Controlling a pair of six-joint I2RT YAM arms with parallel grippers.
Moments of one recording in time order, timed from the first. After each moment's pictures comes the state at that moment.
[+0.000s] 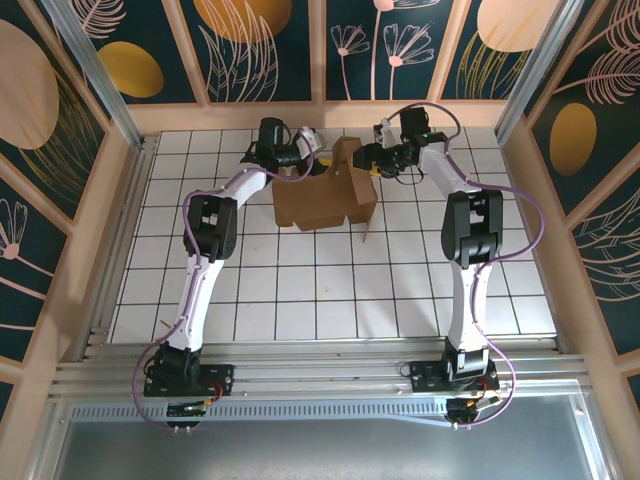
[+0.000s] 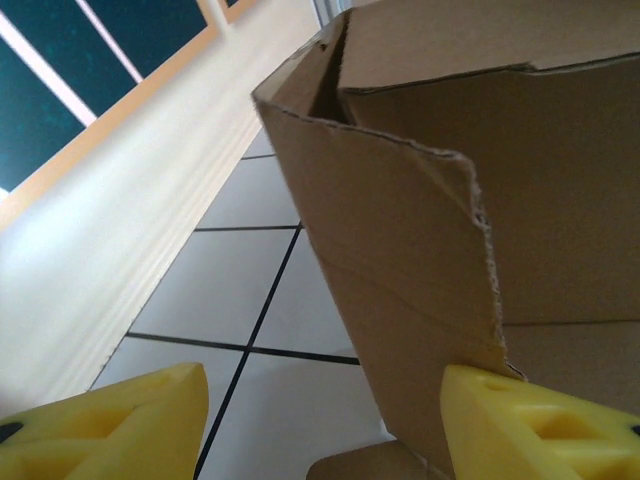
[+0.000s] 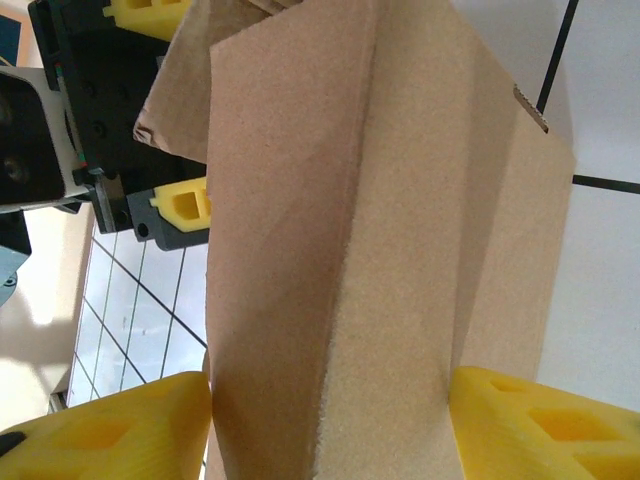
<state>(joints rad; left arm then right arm) -0.32 2.64 2.20 0.05 0.84 0.63 0.19 2.22 1.93 -0.68 -0.75 0.22</state>
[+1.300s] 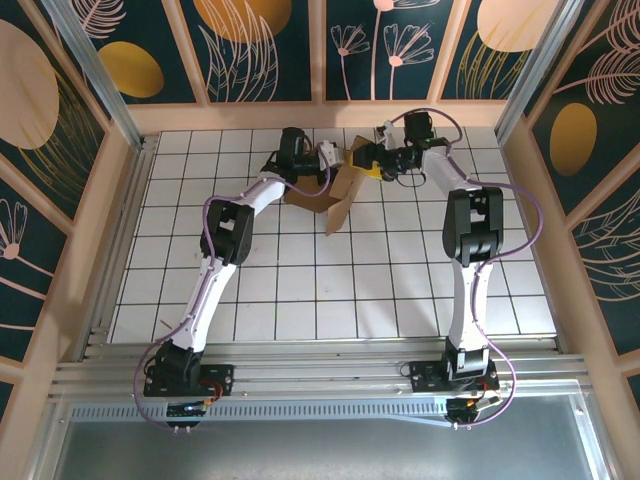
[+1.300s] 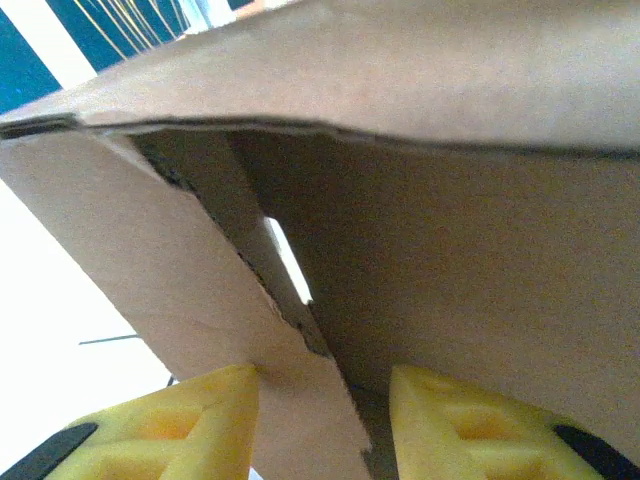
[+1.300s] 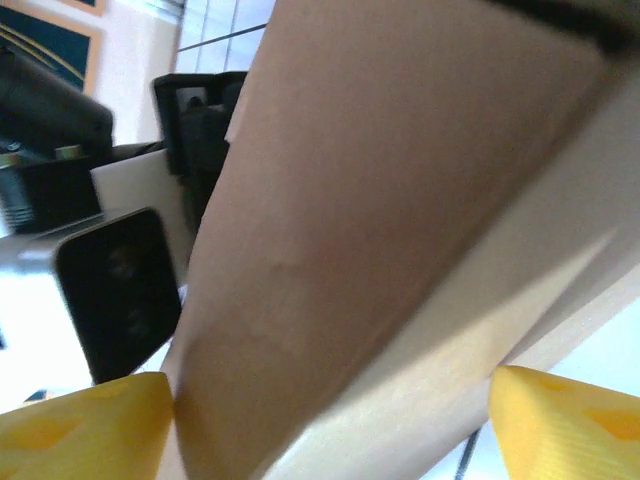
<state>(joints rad) -0.41 2.76 2.29 0.15 0.94 0.63 0.17 2.24 1.89 -0.58 -0.87 0.28</state>
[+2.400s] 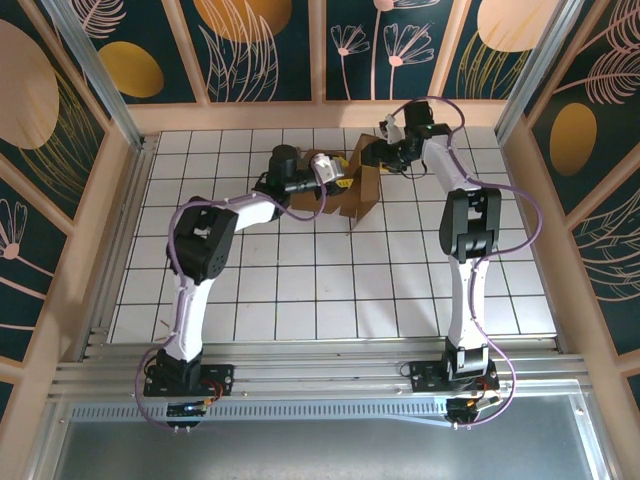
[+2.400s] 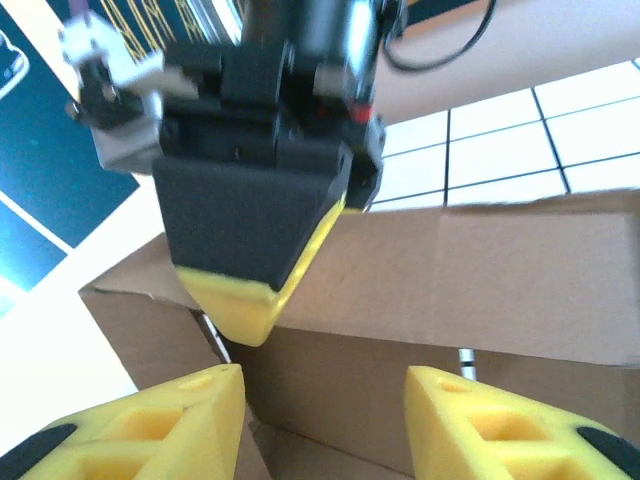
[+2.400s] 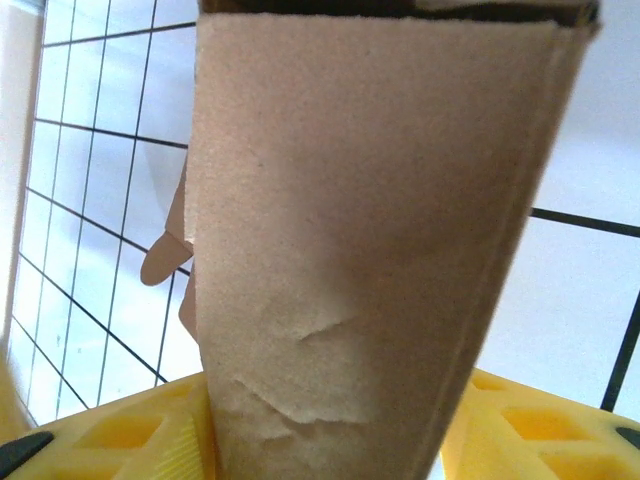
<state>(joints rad) -0.48 2.19 1.46 0.56 0.73 0.52 0.16 2.31 2.11 -0.85 -0.65 0.14</state>
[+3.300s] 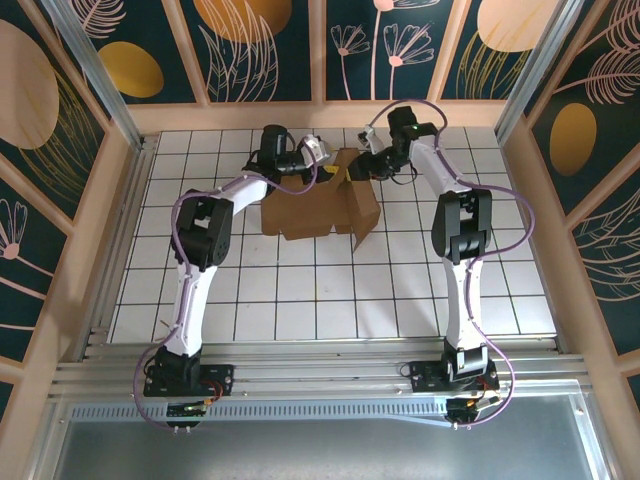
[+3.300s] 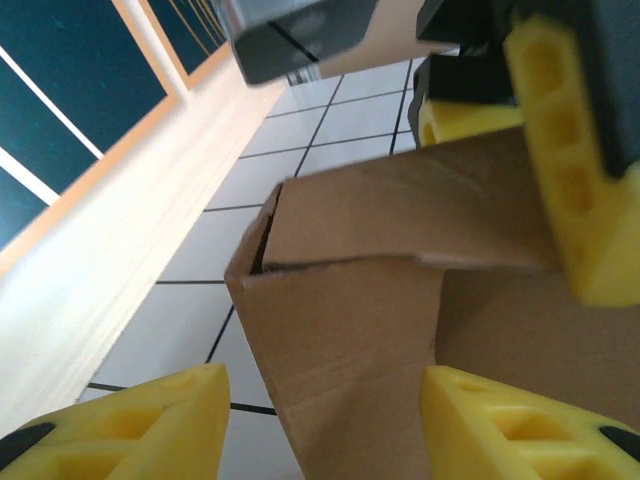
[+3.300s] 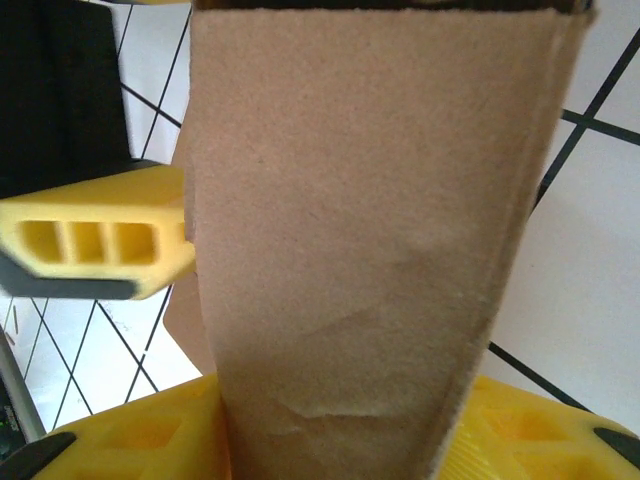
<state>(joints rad) -0.37 2.41 1.84 0.21 0.83 0.59 0.24 2.32 2.13 -1.00 -0.71 -0.11</state>
